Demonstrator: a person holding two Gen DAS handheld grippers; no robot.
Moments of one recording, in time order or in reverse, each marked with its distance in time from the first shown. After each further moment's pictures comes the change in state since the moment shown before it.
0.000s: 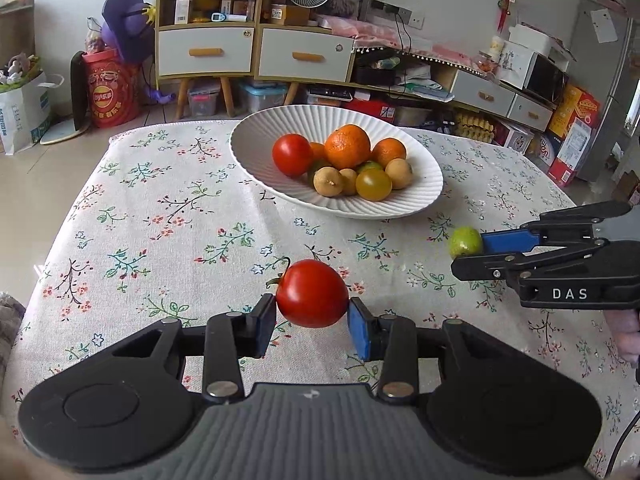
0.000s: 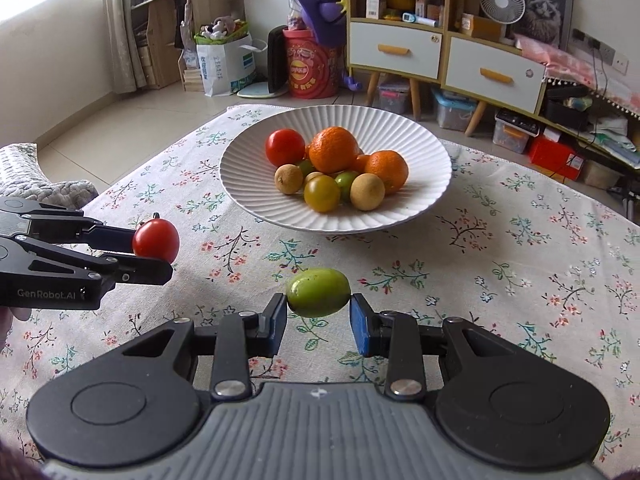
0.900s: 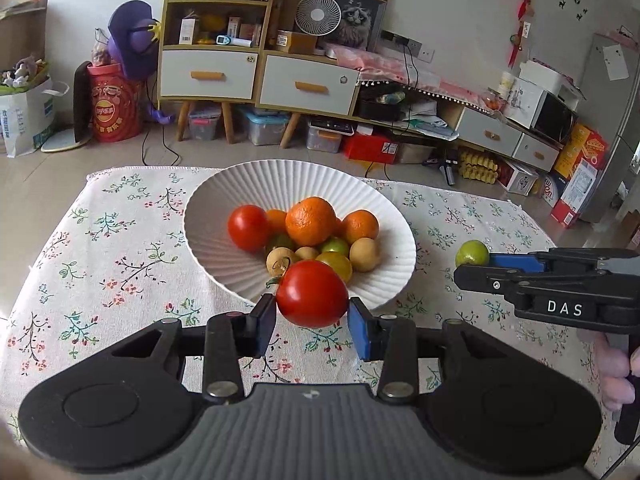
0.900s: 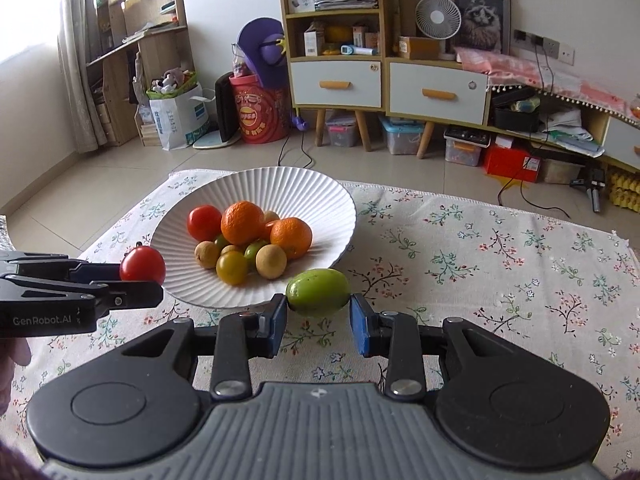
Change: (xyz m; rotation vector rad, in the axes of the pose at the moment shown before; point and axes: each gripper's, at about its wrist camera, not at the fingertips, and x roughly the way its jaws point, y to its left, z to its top) left arm 0.021 -0.030 0.041 -0.081 -0.077 0.010; right arm -0.005 -0.048 0.024 0.132 -0.115 -0.060
